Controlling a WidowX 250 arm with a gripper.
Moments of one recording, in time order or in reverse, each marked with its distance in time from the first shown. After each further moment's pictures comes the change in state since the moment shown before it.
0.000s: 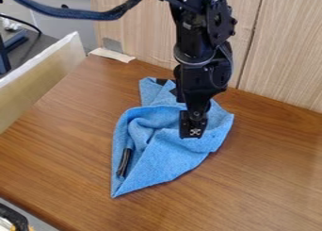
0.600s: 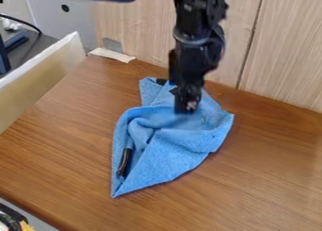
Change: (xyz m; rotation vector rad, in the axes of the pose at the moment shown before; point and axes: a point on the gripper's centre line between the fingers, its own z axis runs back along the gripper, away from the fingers) arm -0.010 0.054 -0.017 -0.008 0.083 0.101
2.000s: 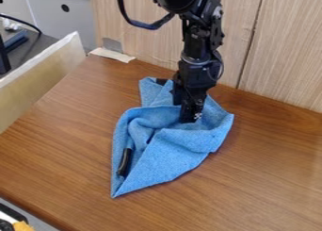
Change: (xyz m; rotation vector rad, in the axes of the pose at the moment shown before) arm 0.014 0.018 -0.077 -0.106 0.068 0.076
